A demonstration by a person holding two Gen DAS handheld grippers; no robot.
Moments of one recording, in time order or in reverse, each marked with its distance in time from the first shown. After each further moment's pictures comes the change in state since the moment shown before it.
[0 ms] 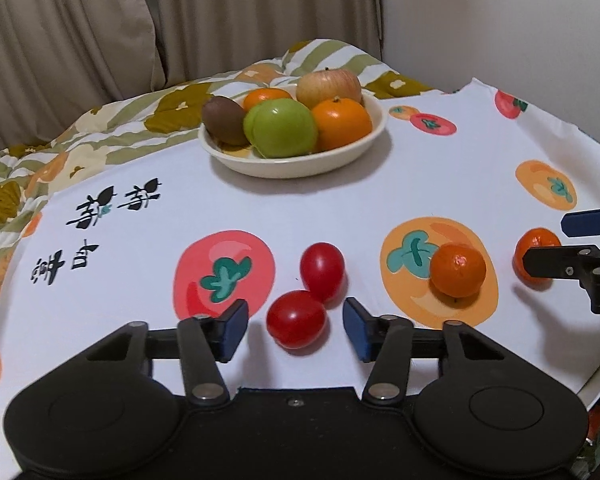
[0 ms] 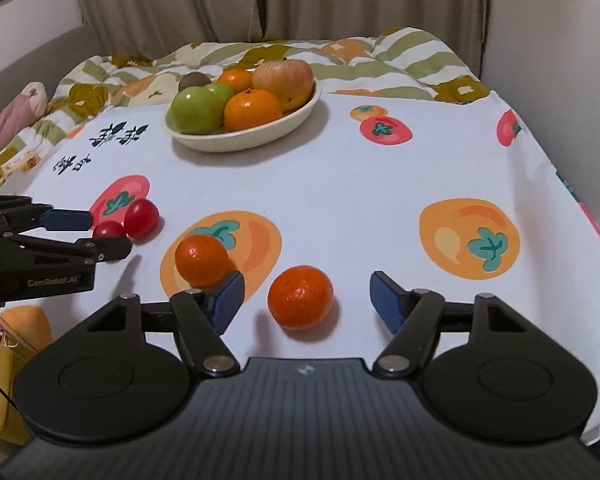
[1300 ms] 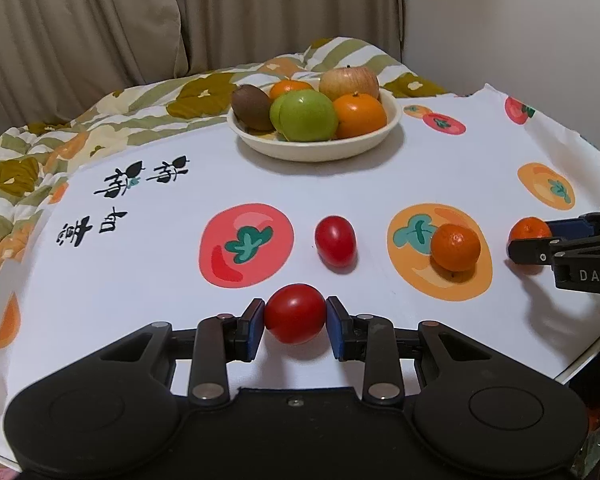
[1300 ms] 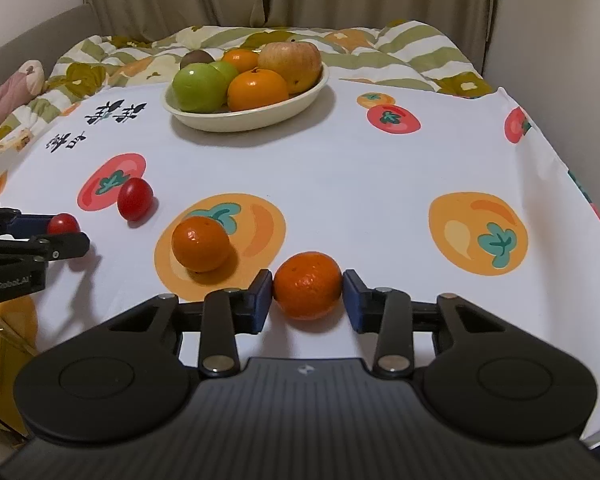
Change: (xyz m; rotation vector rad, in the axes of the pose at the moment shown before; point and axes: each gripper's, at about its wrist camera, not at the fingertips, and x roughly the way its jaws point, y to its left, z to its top) left arm -0.029 0.006 -0.016 -0.070 0.010 0.033; right arm 0.011 0.009 -0.001 -0.032 0.027 -0.030
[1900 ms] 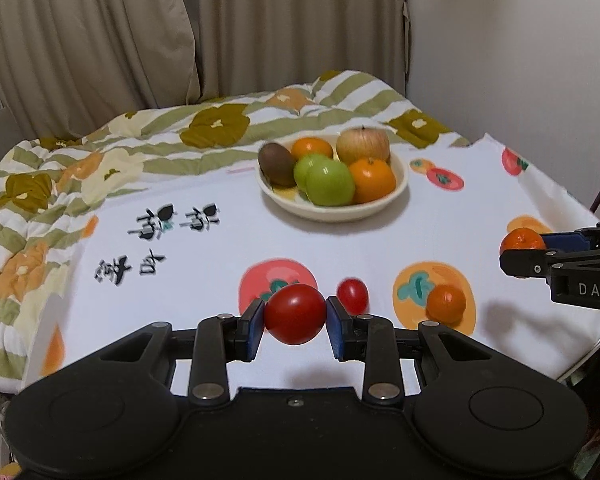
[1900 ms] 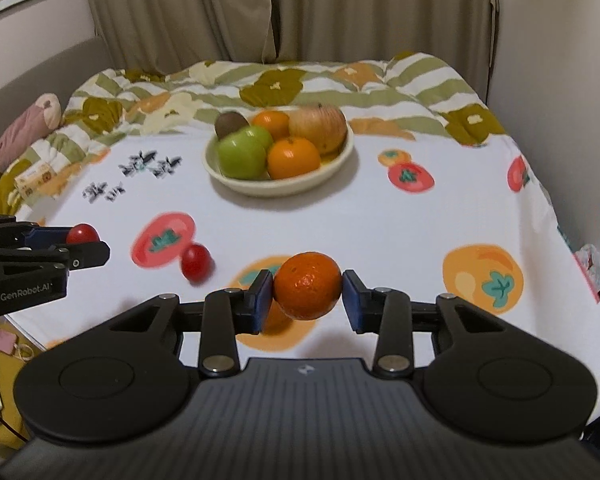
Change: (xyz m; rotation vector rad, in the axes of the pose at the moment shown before) left arm -0.051 0.028 0.035 -0.029 -0.066 -0.007; right arm -0.057 0.033 0.044 0.026 -0.083 0.036
